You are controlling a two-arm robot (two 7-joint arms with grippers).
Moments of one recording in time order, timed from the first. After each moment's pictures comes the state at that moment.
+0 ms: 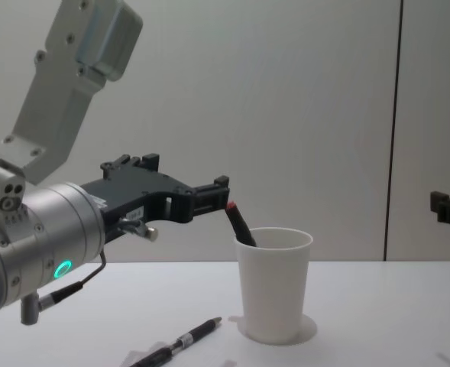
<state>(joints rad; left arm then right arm) -0.24 0.38 0.45 -1.63 -0.20 0.02 -0.01 0.08 0.30 -0.13 -1.64 0.14 0.05 0.14</state>
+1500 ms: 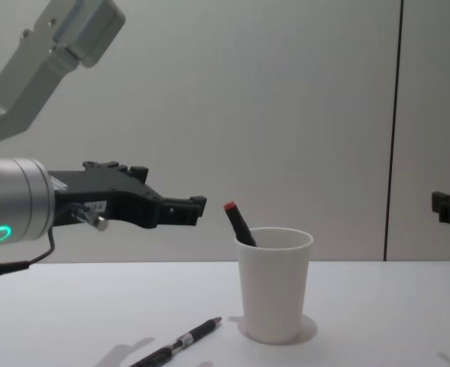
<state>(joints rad) -0.30 0.46 0.37 -1.65 -0.20 0.23 -0.29 0.08 0.30 -0.13 -1.64 0.14 0.05 0.15</state>
